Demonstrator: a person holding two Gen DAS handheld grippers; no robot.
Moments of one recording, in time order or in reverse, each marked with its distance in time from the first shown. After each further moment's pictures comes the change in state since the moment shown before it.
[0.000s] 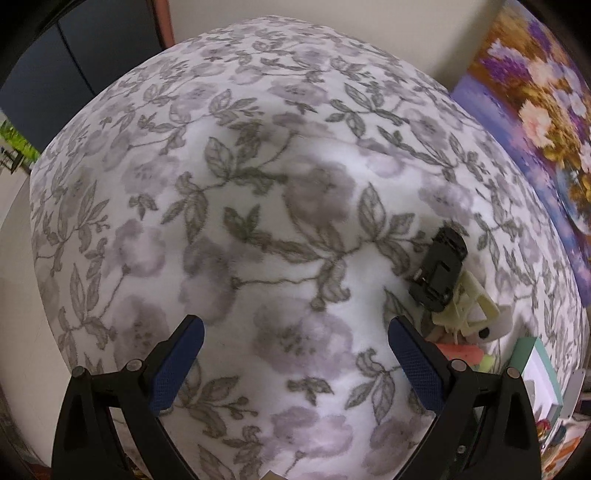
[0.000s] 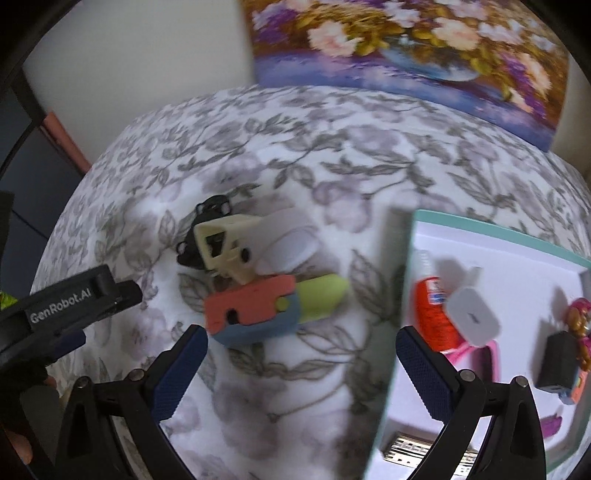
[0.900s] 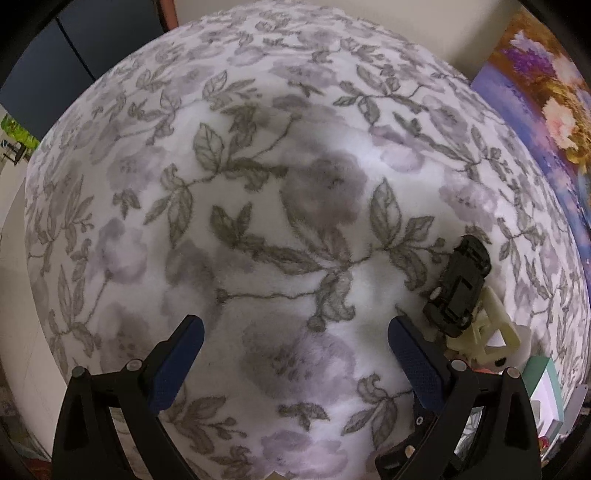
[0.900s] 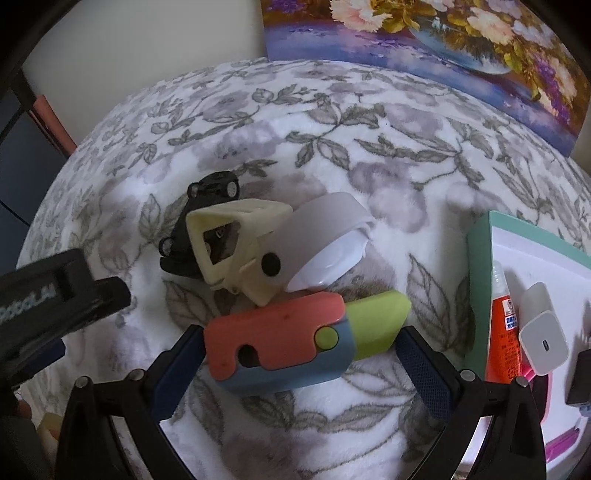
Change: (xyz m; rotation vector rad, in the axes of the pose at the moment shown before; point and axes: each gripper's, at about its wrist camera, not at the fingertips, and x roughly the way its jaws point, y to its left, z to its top) left arm 0.030 -0.009 0.017 -0.023 0.072 0.041; right arm 0.055 0.027 0.008 -0.023 0.043 -0.056
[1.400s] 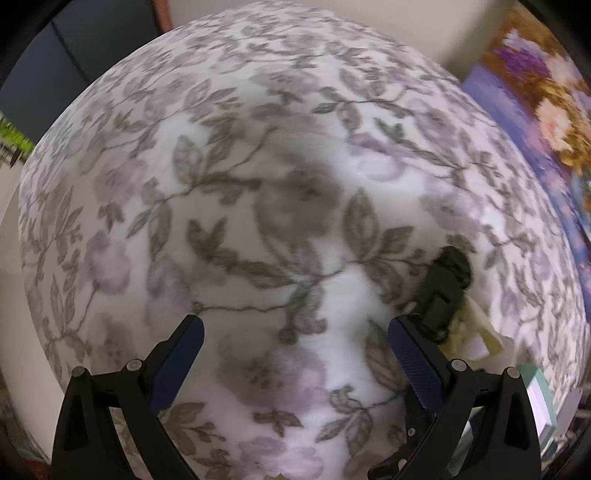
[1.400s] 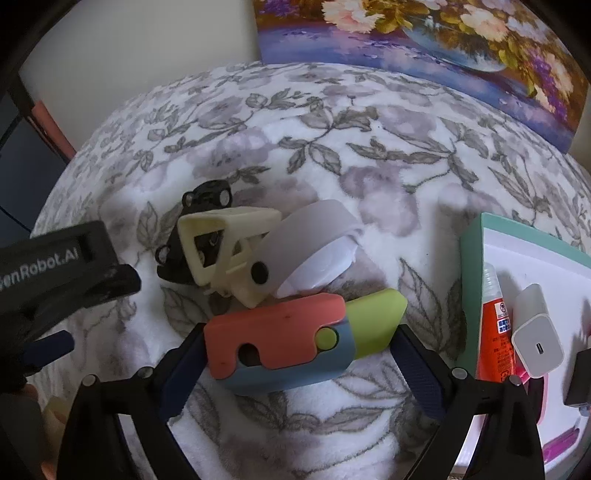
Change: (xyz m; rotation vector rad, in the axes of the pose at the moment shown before) left arm -0.008 -0.019 0.006 0.023 -0.014 -0.033; right arm -0.004 -0.009 0.005 0.031 -0.002 0.021
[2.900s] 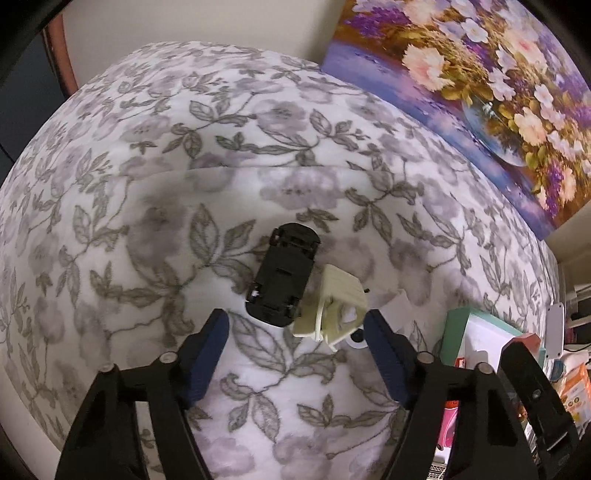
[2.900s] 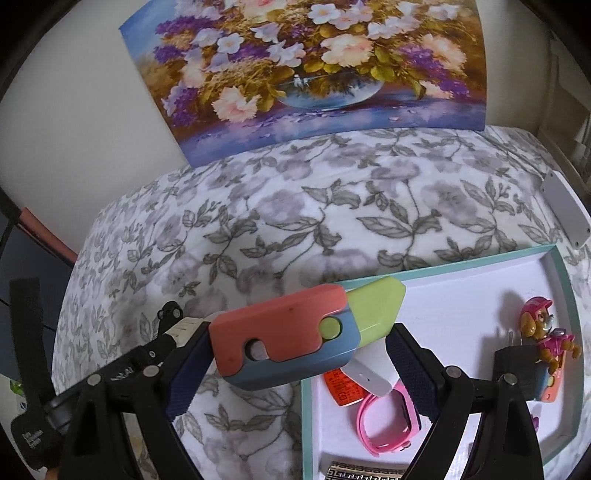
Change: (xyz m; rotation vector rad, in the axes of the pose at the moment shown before) left arm -0.029 -0.076 -0.026 0.307 -0.058 -0.205; right arm -0.094 -0.108 0.021 0.281 -0.157 0.026
